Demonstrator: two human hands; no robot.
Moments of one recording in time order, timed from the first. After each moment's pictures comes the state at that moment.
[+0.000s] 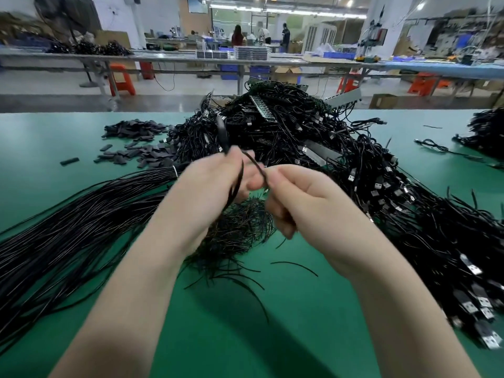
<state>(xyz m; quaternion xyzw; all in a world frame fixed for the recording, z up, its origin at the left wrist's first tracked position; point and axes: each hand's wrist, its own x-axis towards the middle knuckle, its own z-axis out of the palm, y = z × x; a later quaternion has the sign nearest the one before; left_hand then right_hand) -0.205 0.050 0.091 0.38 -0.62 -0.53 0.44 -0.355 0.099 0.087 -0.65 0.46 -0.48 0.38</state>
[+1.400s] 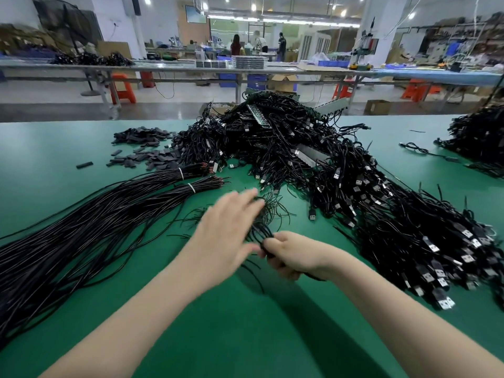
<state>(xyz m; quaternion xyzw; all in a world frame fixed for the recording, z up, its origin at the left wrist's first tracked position) -0.189 0.086 0.030 0.39 -0.90 0.00 0.18 -0.363 0.110 0.021 -0.58 0.59 -0.21 0.52</state>
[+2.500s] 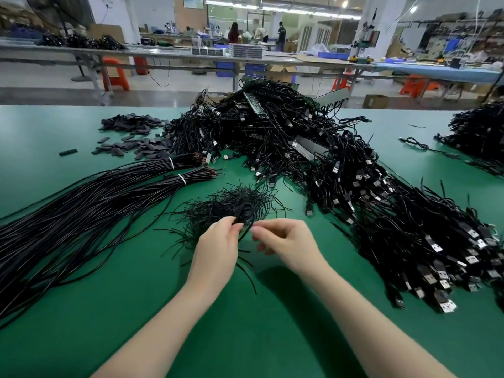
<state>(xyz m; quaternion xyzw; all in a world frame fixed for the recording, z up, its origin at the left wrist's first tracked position) -0.220 0.070 -0.044 0.53 -0.72 -0.22 0.39 -0.376 0.093 -0.029 -0.56 0.55 -0.48 0.40</state>
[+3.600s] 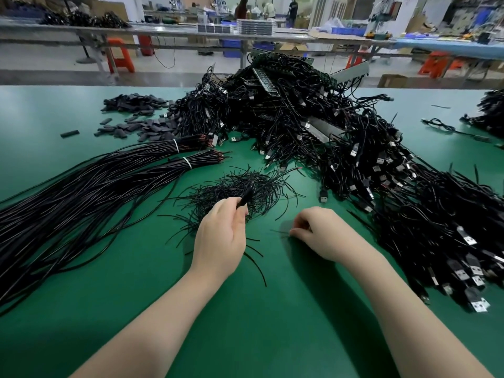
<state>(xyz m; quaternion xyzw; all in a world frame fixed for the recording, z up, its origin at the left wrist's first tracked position) -0.217 0.063 -0.050 0.48 -0.74 -0.18 0.44 -0.414 0.080 -0.017 -0.68 0.71 -0.09 0.15</state>
